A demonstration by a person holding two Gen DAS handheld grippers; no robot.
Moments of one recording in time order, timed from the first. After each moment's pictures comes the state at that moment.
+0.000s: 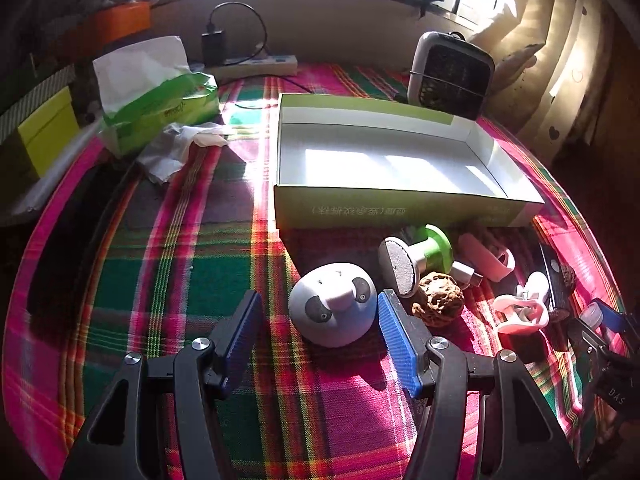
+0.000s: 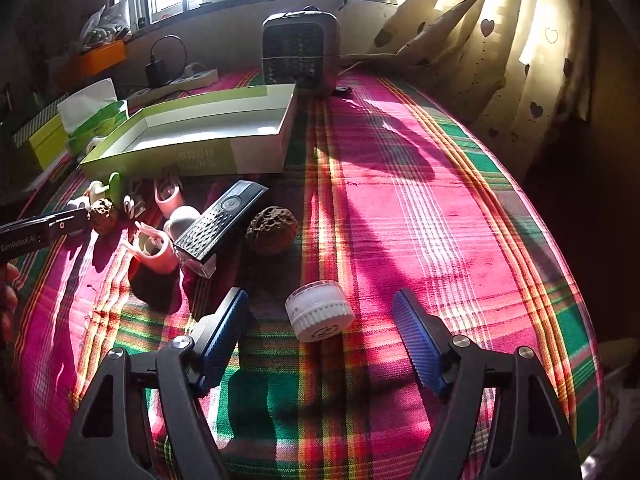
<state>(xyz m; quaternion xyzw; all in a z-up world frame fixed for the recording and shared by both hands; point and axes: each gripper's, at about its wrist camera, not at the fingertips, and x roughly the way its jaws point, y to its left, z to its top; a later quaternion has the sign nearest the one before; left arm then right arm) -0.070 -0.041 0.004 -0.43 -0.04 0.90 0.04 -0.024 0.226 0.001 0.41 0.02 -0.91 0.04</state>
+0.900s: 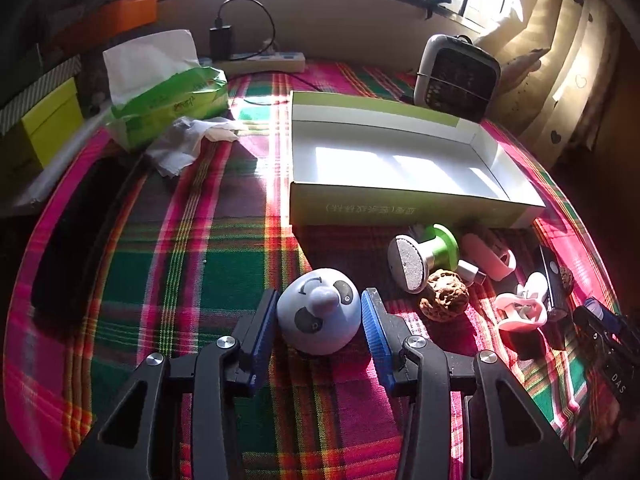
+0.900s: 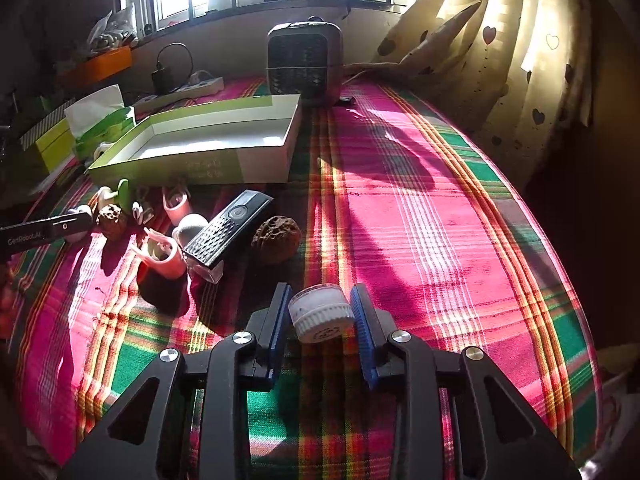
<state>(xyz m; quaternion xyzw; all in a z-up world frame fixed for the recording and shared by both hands) -0.067 -0.050 0.007 -0.44 -0.05 0.90 0.04 -0.023 0.227 0.010 0.39 0.02 -0.92 0.05</state>
